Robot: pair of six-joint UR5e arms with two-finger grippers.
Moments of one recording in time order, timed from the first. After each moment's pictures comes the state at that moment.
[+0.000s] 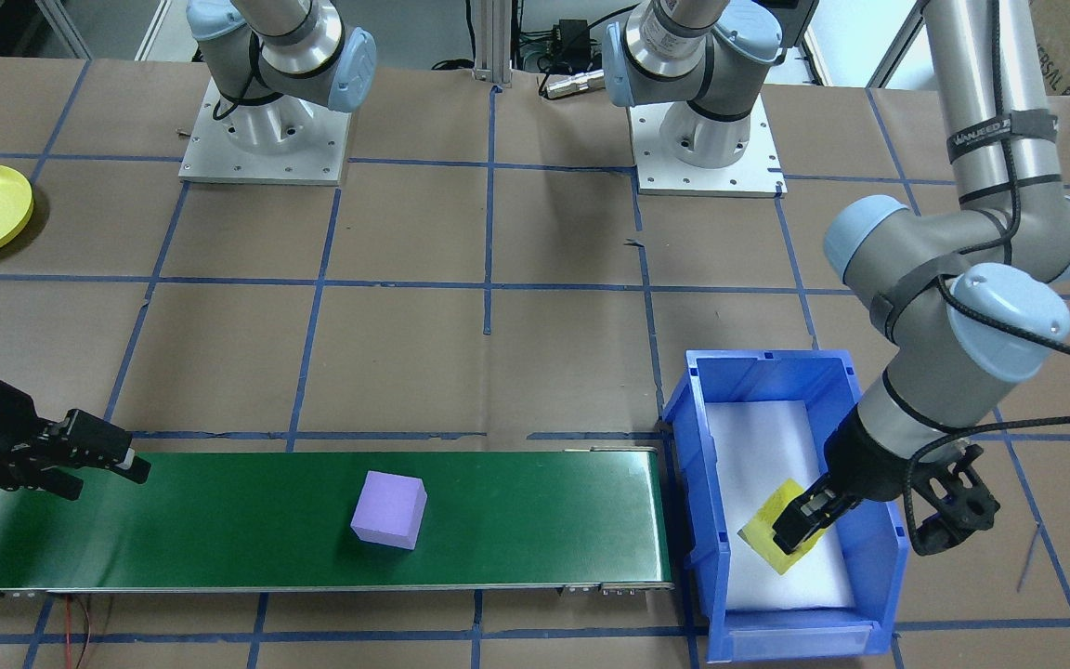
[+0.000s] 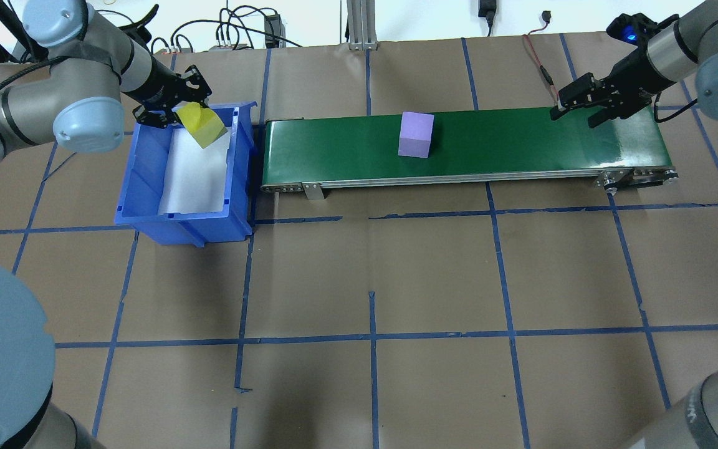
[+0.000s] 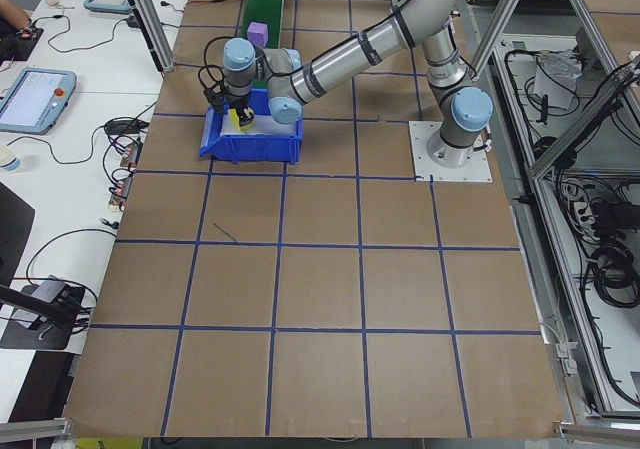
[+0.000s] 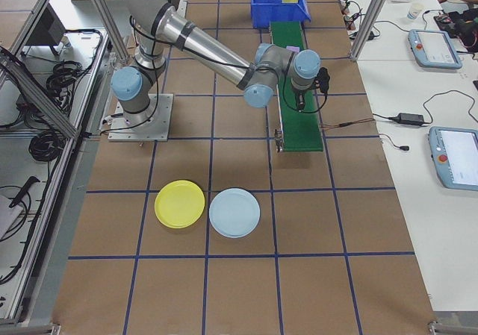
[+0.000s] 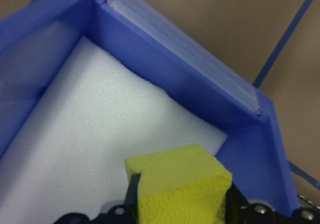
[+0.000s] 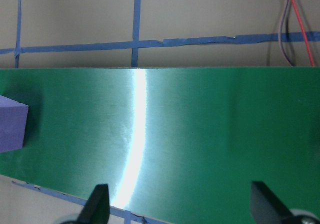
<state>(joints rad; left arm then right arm) -1.38 -1.99 -1.59 -0.87 1.38 -0.35 1.19 -1.16 1.59 -1.96 -1.12 -0.43</state>
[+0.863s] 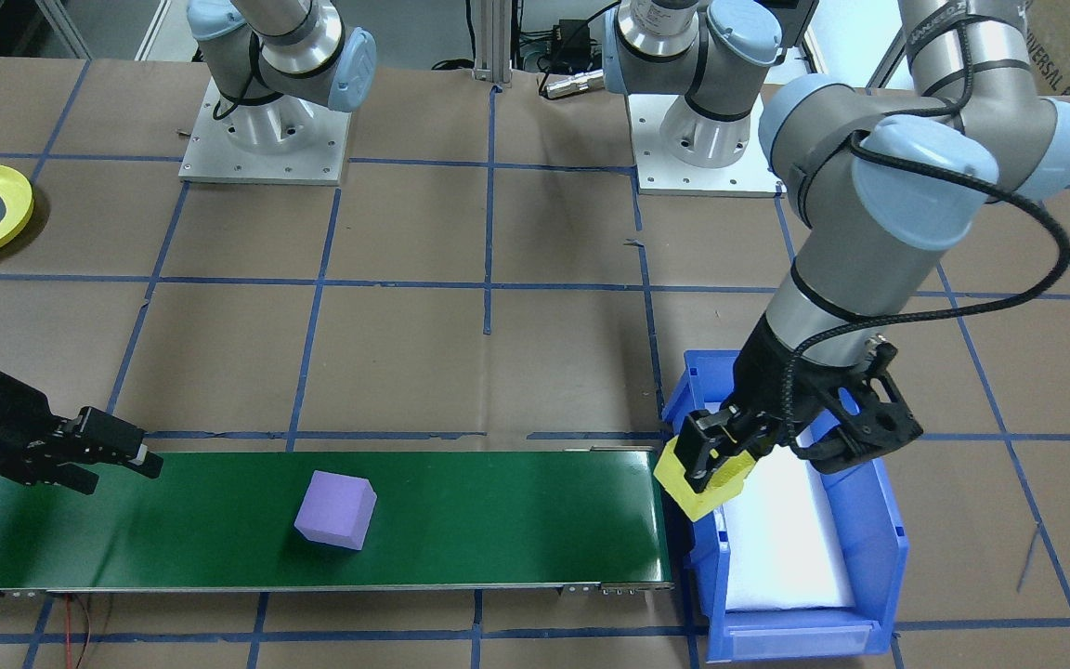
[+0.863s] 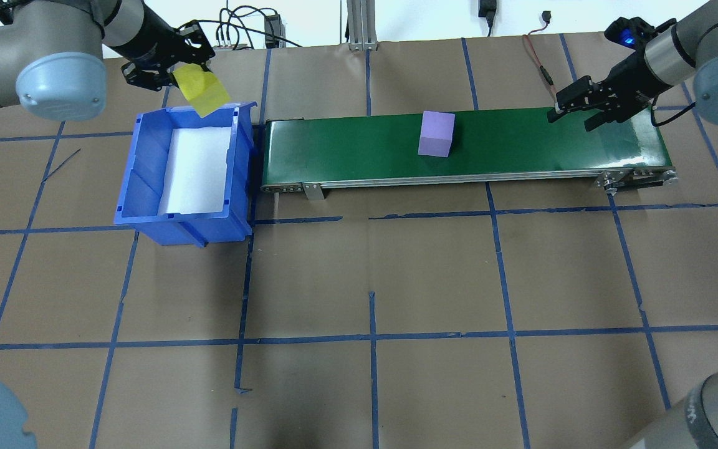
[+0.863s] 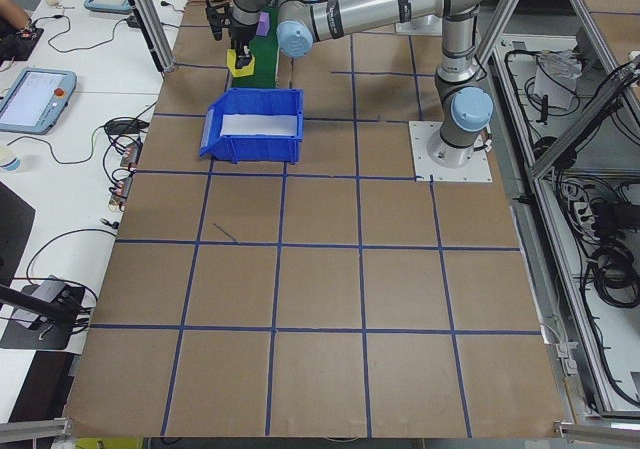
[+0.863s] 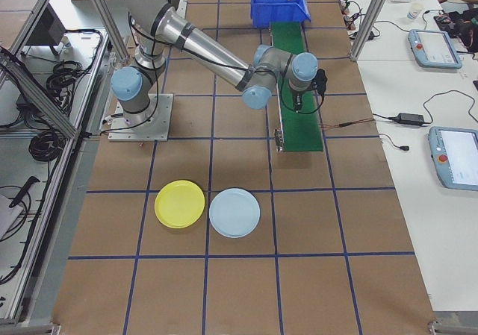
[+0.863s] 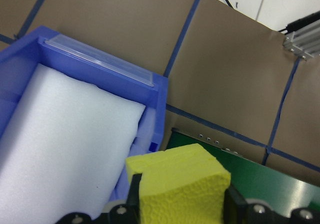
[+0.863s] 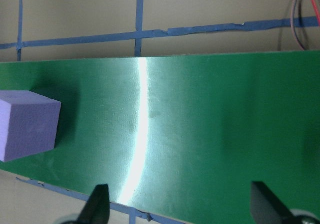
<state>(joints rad) -1.56 -1.88 -1.55 -0.99 1.41 -0.39 1.19 -1.16 1.62 -1.97 -1.11 -0.43</state>
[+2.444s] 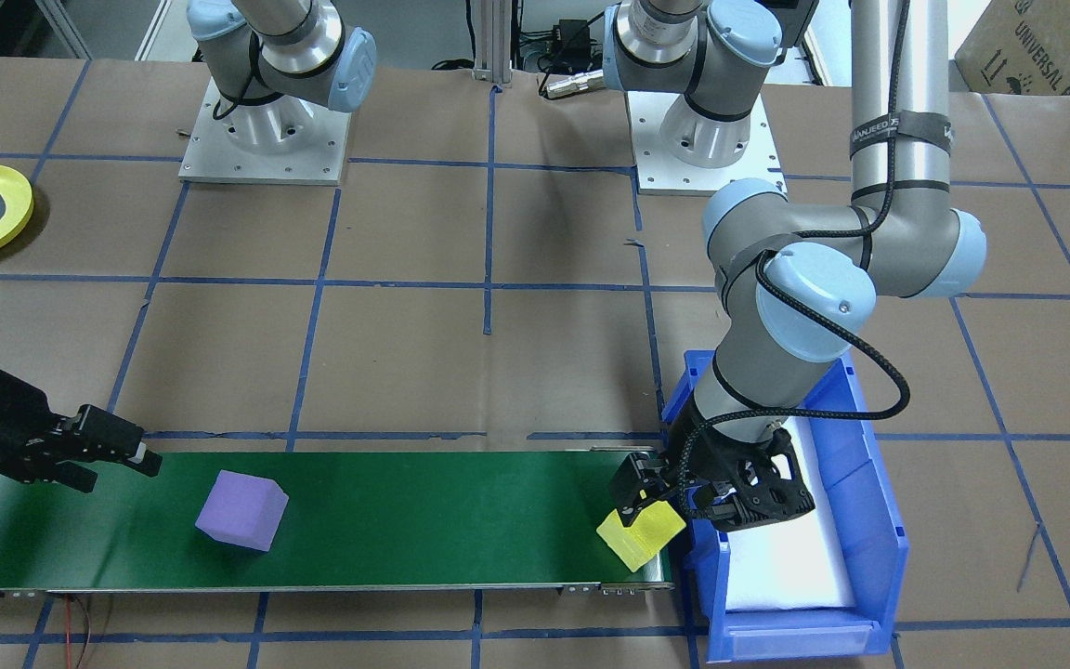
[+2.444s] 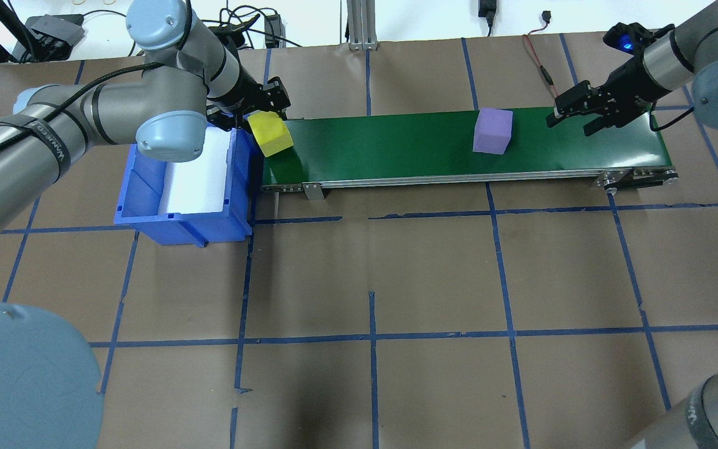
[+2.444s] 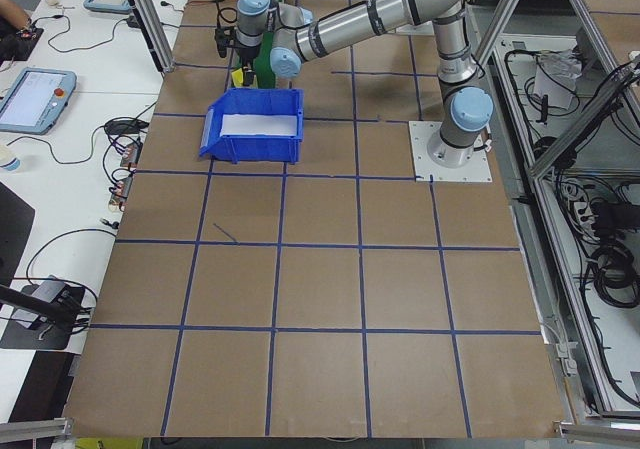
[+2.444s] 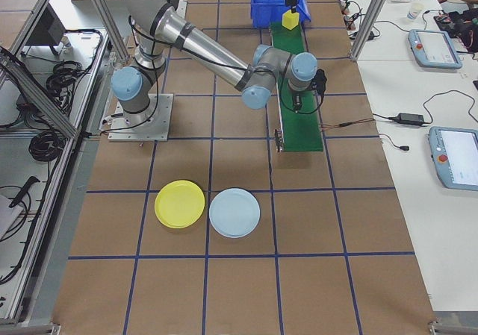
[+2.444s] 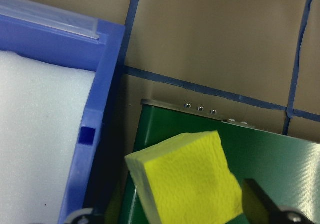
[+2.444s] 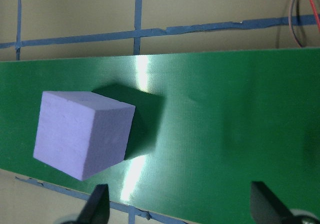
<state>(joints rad) -1.59 -2.01 -1.60 -0.84 1.41 -0.27 1.19 -1.16 1.62 -1.97 -1.12 -0.42</state>
